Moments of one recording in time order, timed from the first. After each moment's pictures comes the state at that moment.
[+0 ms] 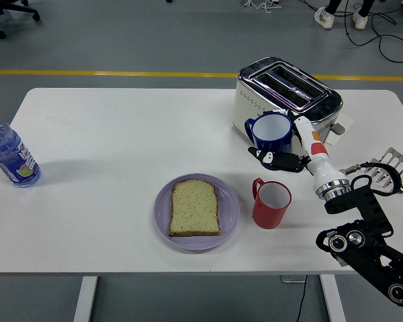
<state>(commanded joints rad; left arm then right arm) -0.09 0.02 -0.18 -0.21 0.44 0.07 0.05 0.46 -0.26 0.77 1.45 -1.52 -0.55 -0.12</state>
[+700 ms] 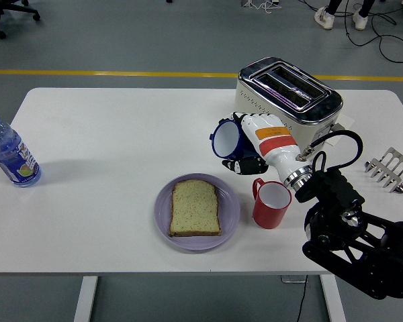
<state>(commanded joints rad) -0.09 0.02 -0.18 -0.20 0.43 0.07 0.05 0.68 -0.28 0.51 1.42 -2.02 -0.41 -0.35</state>
